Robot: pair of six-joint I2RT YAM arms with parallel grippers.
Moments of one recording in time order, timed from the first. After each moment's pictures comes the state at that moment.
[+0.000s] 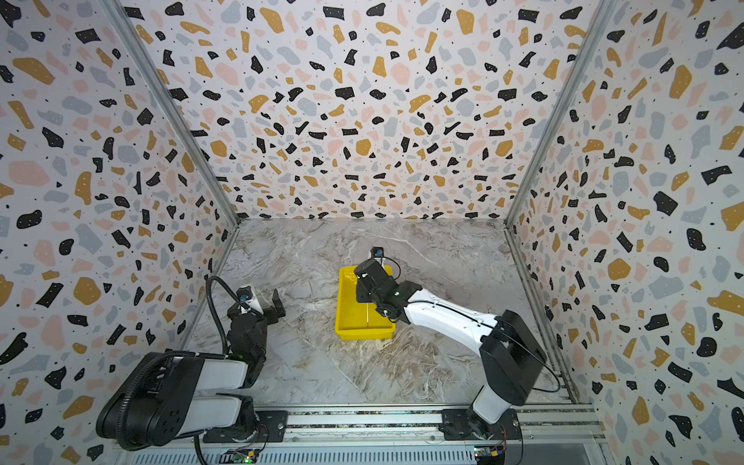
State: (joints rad) left arm -0.14 1.33 0.07 1.10 -0.37 -0.06; right arm 0.88 1.66 1.24 -0.33 0.28 0.64
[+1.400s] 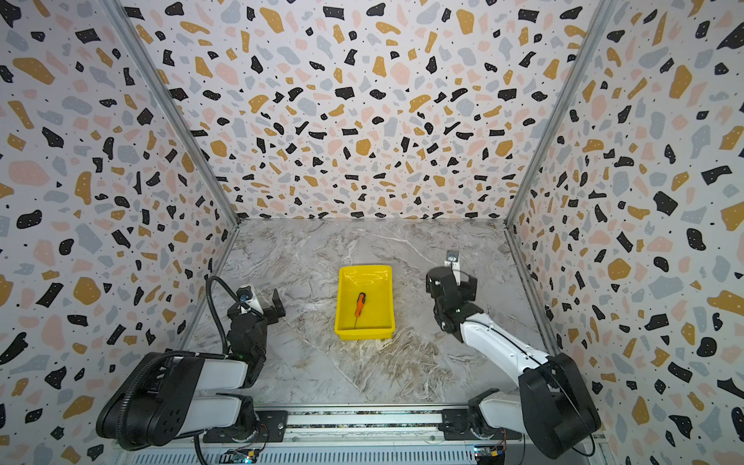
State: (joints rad) left arm -0.14 1.33 0.07 1.10 -0.37 -0.06; right arm 0.44 1.25 0.51 0.16 0.69 0.11
